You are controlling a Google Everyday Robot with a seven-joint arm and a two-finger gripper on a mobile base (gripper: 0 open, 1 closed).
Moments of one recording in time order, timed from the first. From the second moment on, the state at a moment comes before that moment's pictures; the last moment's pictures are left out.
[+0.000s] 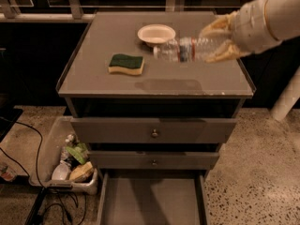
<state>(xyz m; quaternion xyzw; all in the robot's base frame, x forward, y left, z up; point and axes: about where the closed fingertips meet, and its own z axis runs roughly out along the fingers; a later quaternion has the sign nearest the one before) 0.571 -0.166 0.972 -0.73 0.54 -0.07 0.41</state>
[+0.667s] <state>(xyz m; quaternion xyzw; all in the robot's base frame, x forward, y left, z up) 0.635 -0.191 0.991 -0.64 0.59 -0.04 0.49</state>
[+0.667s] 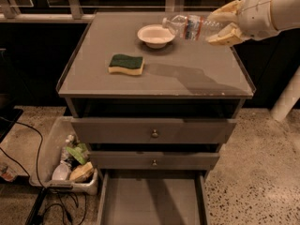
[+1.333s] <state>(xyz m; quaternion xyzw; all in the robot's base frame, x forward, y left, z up) 0.650 -0.197 0.927 -0.59 0.66 0.01 0.47</state>
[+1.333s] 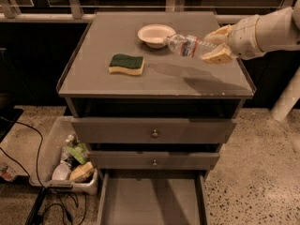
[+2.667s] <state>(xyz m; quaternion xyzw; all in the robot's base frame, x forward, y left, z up) 0.677 -0.190 0.854 -0.51 0.72 0.10 0.47</state>
